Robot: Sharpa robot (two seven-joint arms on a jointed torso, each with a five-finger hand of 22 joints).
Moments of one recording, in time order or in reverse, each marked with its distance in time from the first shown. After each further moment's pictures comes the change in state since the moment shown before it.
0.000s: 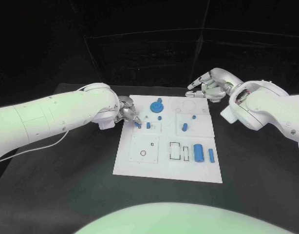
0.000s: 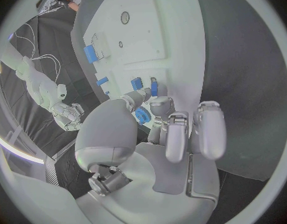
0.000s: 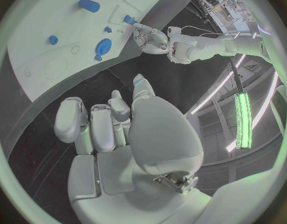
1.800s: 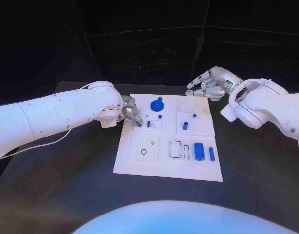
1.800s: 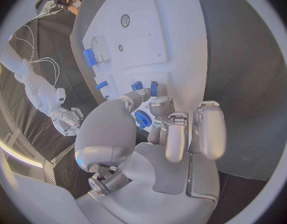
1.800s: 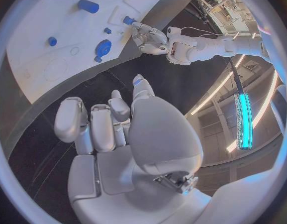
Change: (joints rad) left arm 0.002 0.027 -0.004 -0.014 -0.007 0.038 -0.020; left_hand -0.010 -0.010 0.008 -0.008 0.035 0.012 -0.009 0.028 0.008 0.014 -0.004 0.005 0.008 -0.004 -0.004 0.000 0.000 0.000 0.000 0.000 0.000 0.000; right arm 0.000 0.007 0.000 -0.007 0.000 0.011 0.000; right_hand 0.004 0.004 -0.003 0.003 0.007 0.000 0.000 0.004 0.000 0.000 0.000 0.000 -0.002 0.000 0.000 0.000 -0.001 0.000 0.000 0.000 -0.004 -0.002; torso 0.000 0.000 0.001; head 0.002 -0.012
